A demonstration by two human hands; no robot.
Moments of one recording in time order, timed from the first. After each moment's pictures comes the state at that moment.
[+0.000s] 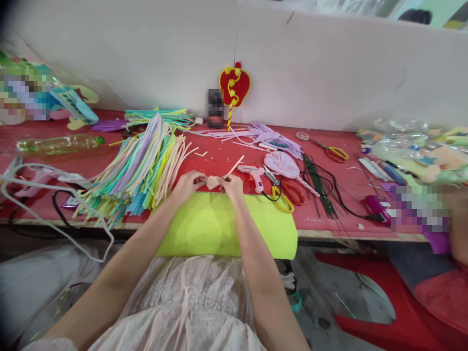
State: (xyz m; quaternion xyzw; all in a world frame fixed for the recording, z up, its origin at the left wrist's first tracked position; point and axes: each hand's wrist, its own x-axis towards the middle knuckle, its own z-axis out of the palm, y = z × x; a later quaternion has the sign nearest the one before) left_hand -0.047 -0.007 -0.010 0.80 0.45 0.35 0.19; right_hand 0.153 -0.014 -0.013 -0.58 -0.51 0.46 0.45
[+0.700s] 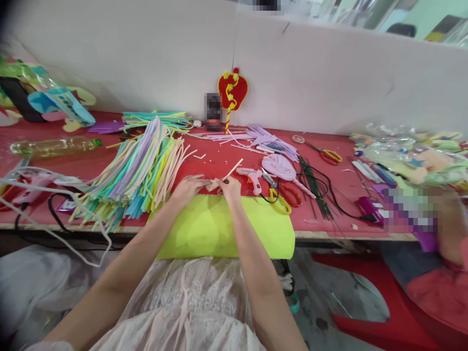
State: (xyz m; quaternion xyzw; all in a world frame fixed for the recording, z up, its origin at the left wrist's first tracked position) left_hand -0.046 -0.009 -0.007 0.86 0.42 0.24 0.13; right_hand 0.142 -0.021 -0.001 -0.61 -0.50 0.42 0.45
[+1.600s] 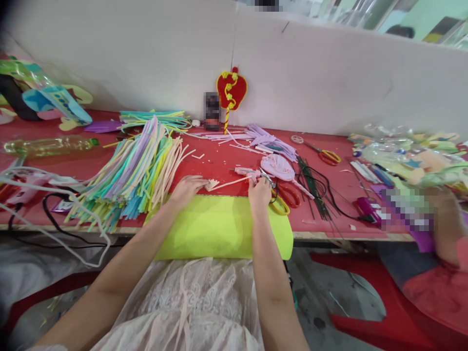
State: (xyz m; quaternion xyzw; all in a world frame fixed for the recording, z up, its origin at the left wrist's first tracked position) left_hand -0.040 -0.010 -0.009 0.86 0.43 0.26 0.12; right_hand 0.238 -0.029 -0.006 -0.80 -0.52 -0.01 0.30
